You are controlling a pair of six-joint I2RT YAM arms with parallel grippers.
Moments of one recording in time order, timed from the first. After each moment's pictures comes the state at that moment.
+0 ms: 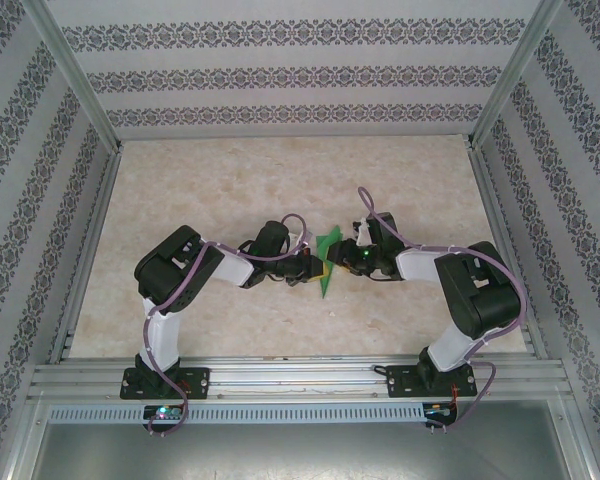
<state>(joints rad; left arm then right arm) -0.63 2.00 0.86 0.55 0.75 -1.06 0.34 1.65 0.65 0.14 -0.58 0.76</state>
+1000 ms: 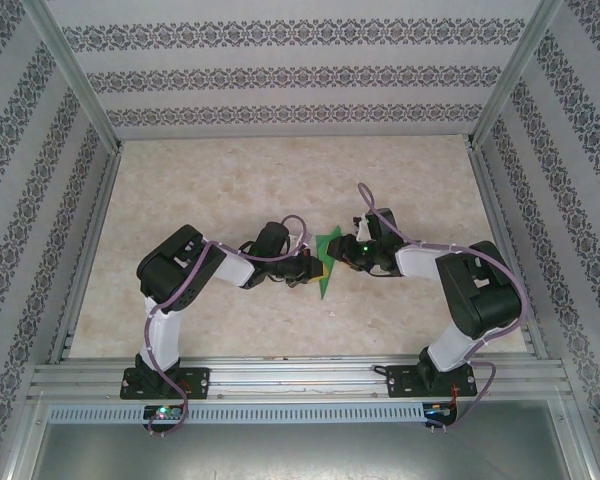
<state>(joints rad) -0.63 2.02 0.86 0.56 0.75 -1.07 0.34 1.66 0.69 0.10 -0.54 0.75</state>
